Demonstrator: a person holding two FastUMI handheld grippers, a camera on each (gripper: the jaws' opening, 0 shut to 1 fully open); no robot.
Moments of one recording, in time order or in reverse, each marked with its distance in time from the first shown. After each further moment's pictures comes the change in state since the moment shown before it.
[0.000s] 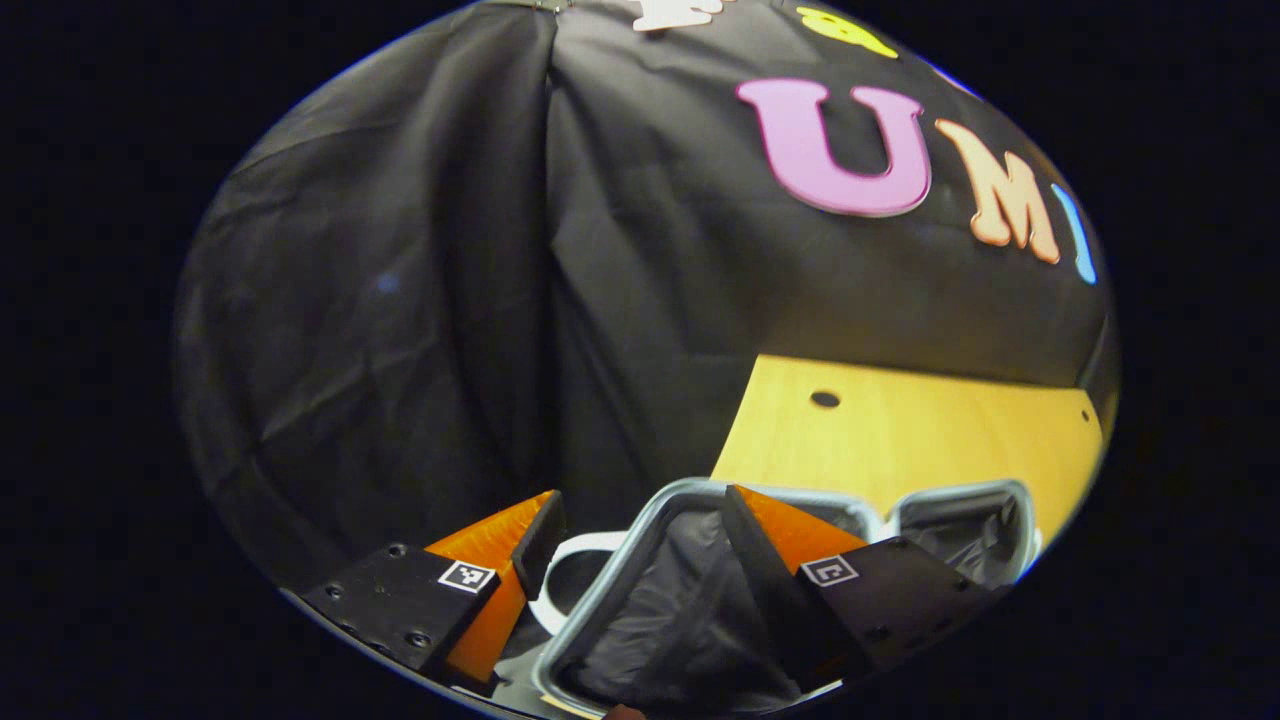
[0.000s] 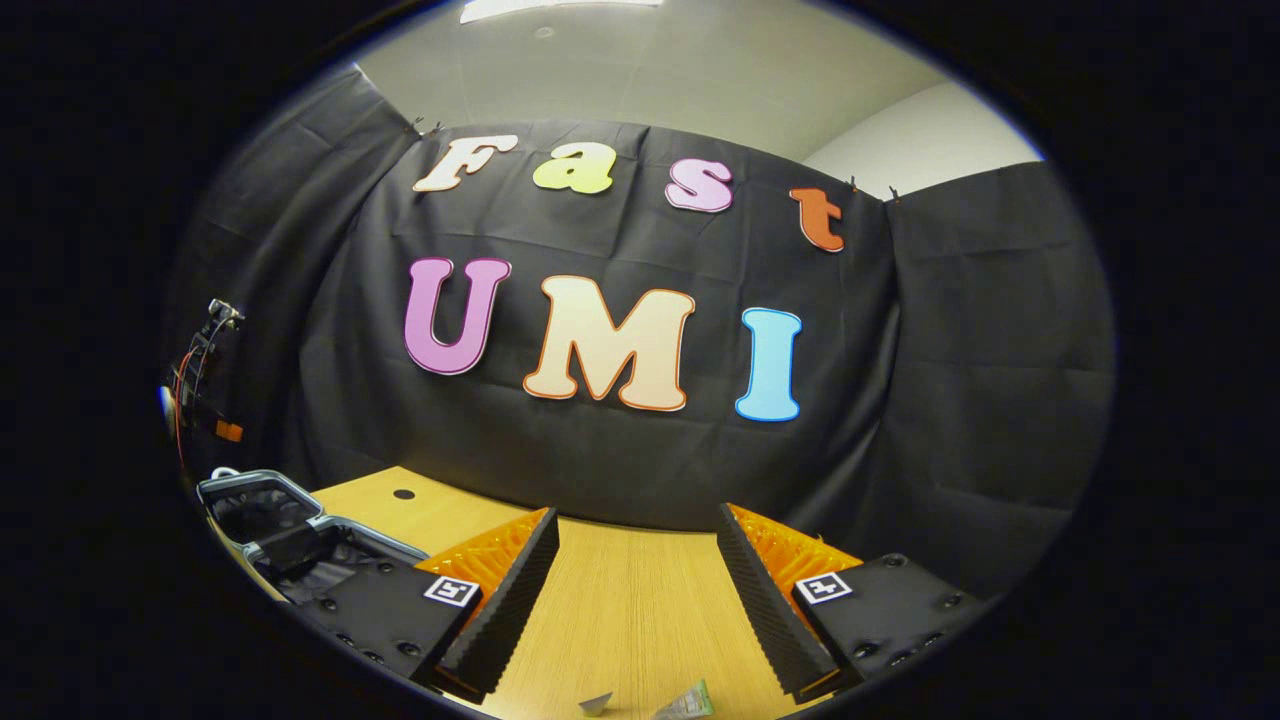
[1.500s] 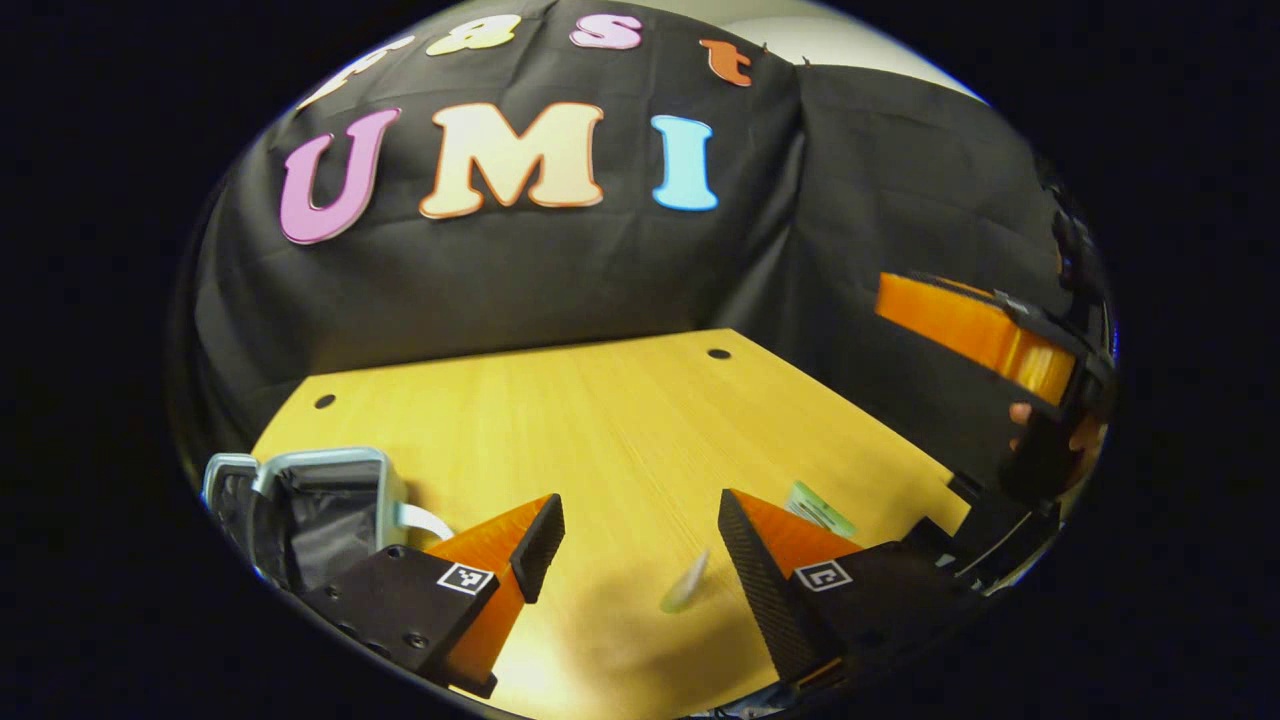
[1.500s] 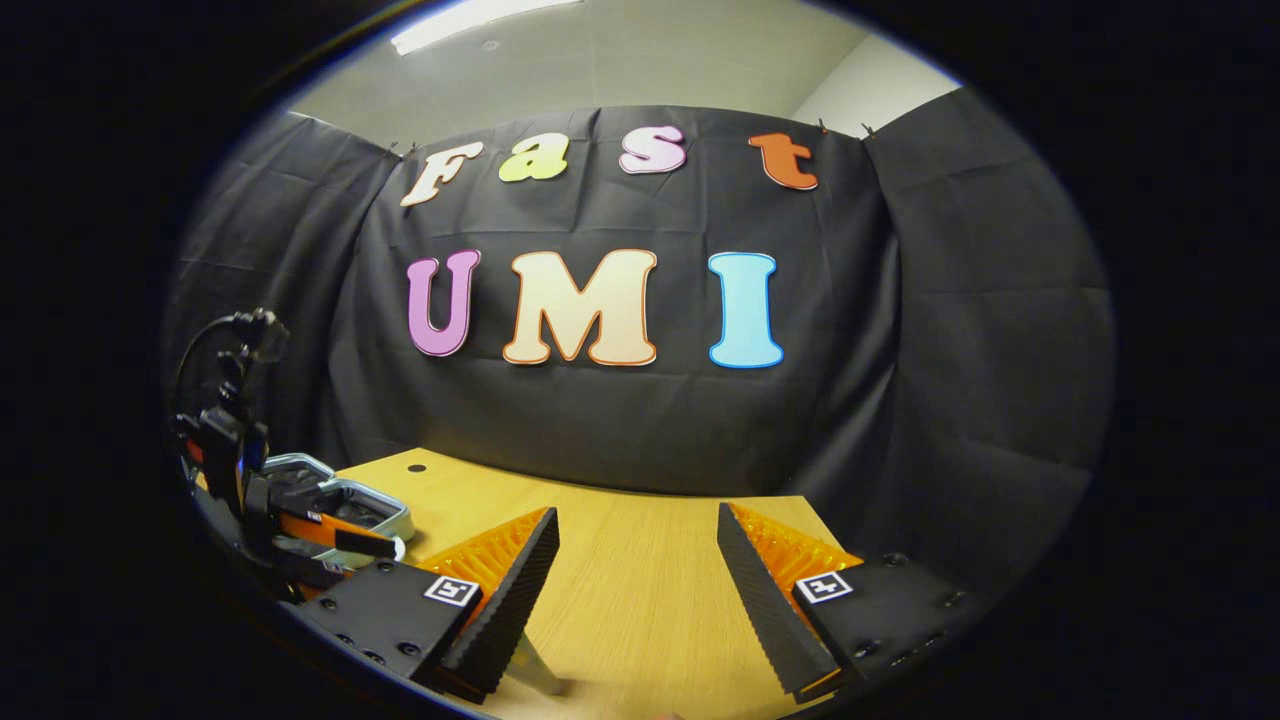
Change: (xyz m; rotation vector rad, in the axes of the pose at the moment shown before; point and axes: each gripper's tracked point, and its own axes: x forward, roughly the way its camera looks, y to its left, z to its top) left arm -0.278 -0.546 -0.133 0.184 0.107 -0.897; right arm 0.002 -0.149 -0.078 0.079 0.093 0.155
